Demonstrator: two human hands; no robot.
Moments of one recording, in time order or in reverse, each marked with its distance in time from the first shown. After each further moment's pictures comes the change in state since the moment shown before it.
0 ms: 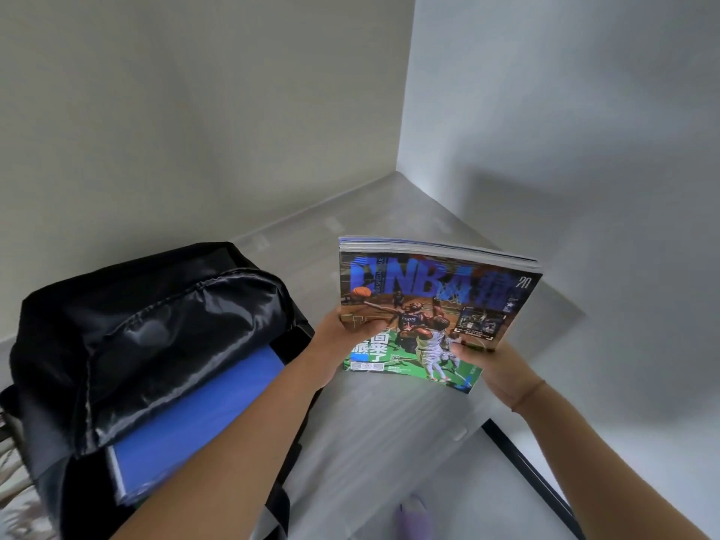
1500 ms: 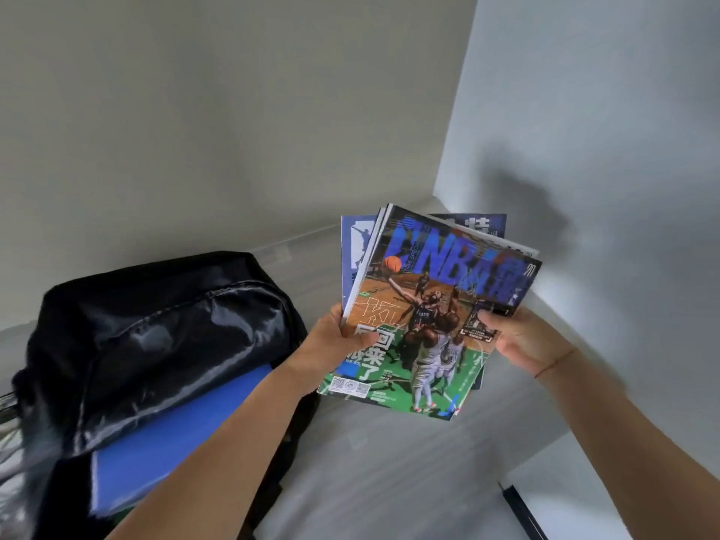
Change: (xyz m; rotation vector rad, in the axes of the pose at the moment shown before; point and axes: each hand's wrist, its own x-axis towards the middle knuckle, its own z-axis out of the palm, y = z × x) left_hand 0.022 0.040 -0.009 0.066 0.091 -0.010; right_hand 0.131 -0.045 -0.046 0.304 -0.338 0.045
